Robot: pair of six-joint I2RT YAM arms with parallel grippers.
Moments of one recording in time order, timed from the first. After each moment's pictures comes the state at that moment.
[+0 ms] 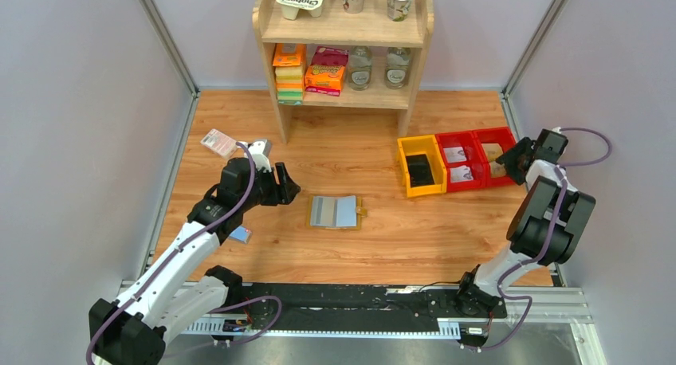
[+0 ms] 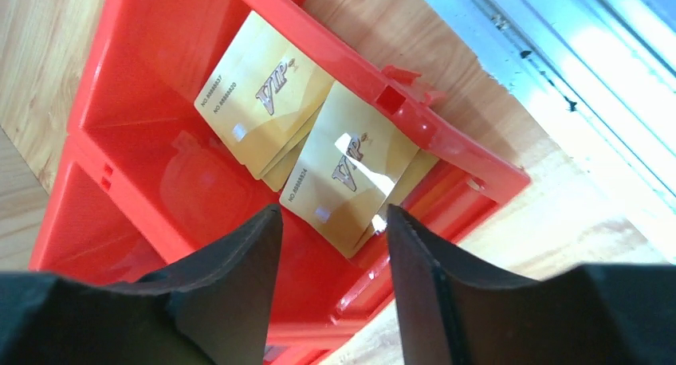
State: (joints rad) left arm -0.43 0.87 0.68 -0.36 0.10 -0.45; right arm -0.51 1.70 1.03 -0.15 -0.18 0.48
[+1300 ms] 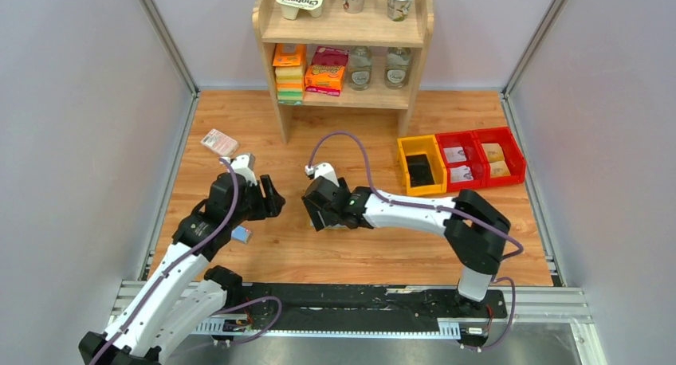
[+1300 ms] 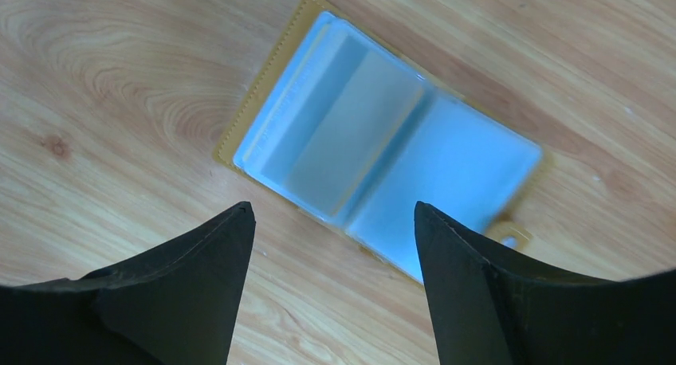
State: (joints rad) left arm -0.43 0.70 0.66 -0.58 -0.03 -0.51; right arm 1.09 1.73 1.19 -0.40 0.34 0.48
